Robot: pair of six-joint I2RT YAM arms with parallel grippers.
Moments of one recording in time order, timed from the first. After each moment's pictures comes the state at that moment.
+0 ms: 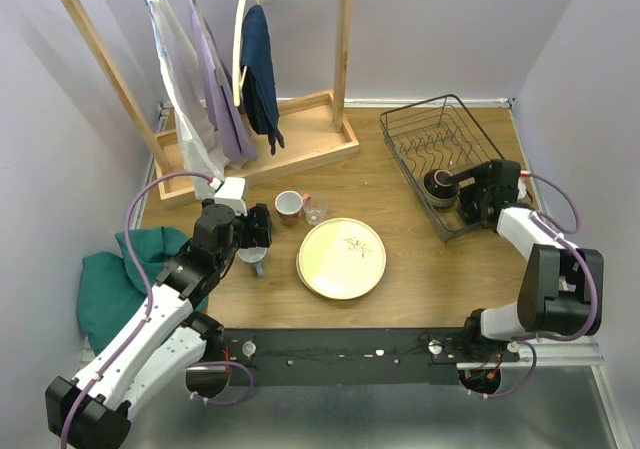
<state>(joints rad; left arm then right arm) -0.49 0.69 0.56 -0.32 -0.22 -0.26 -0.13 1.41 0.73 -0.08 -0.05 1.06</state>
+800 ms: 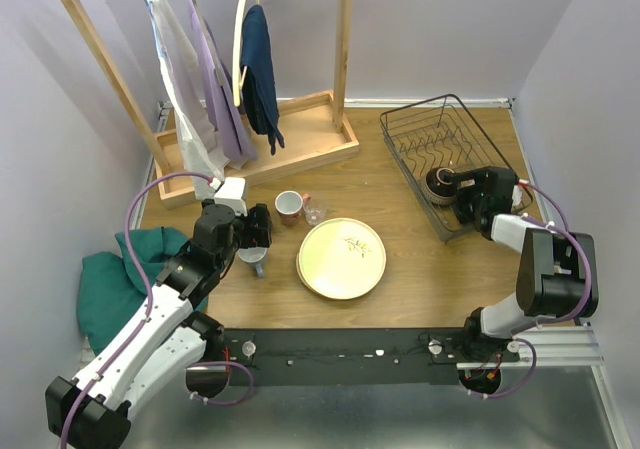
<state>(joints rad) -0.49 0.69 0.56 -0.32 -0.22 -0.26 -0.13 1.52 0.63 0.26 -0.06 1.21</state>
